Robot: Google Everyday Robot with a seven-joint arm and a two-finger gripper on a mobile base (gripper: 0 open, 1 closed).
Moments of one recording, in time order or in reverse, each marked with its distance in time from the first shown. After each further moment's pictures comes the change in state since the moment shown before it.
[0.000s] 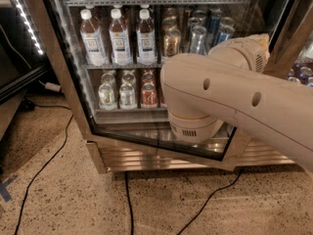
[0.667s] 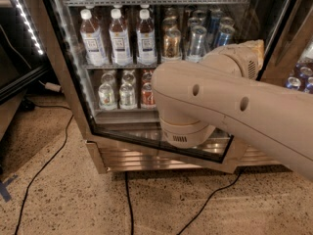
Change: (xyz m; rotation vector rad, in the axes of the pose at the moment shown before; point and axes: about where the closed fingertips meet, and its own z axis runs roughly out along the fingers) arm 0.009 0.006 -0.011 0.014 0.015 -0.030
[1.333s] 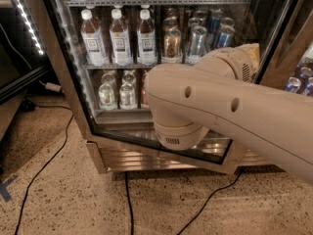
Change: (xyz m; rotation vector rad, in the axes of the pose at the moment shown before) arm 0.005 0.004 -0.005 0.011 0.013 -0.019
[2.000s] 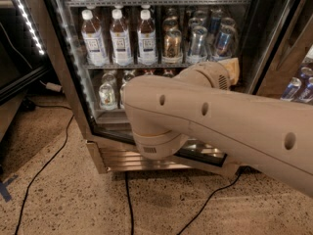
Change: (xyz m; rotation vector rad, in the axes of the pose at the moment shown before) arm 0.021 0.041 -0.028 -0.045 0.048 -0.090
